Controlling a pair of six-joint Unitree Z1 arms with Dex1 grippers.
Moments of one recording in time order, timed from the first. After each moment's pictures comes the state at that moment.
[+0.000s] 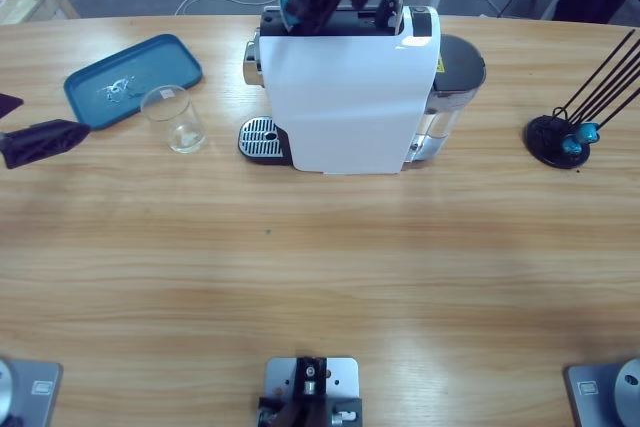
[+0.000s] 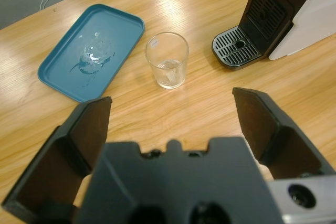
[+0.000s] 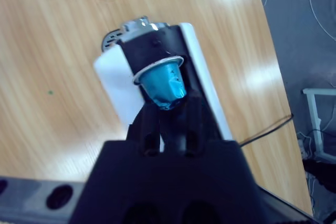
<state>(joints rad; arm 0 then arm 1) -0.81 1.05 -0.62 0.18 0.30 -0.12 0.82 2.07 -2.07 0.95 -0.05 -0.43</state>
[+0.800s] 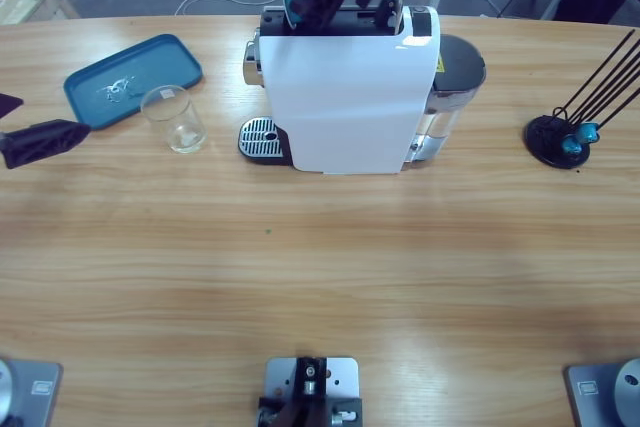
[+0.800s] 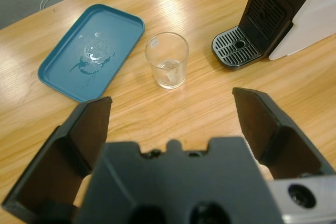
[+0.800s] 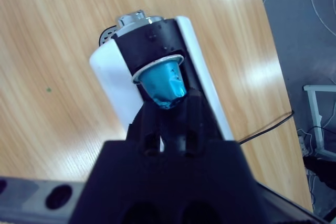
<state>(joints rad) -0.81 1.05 -0.62 0.18 0.30 -0.12 0.82 2.08 -2.10 0.99 -0.05 -0.43</state>
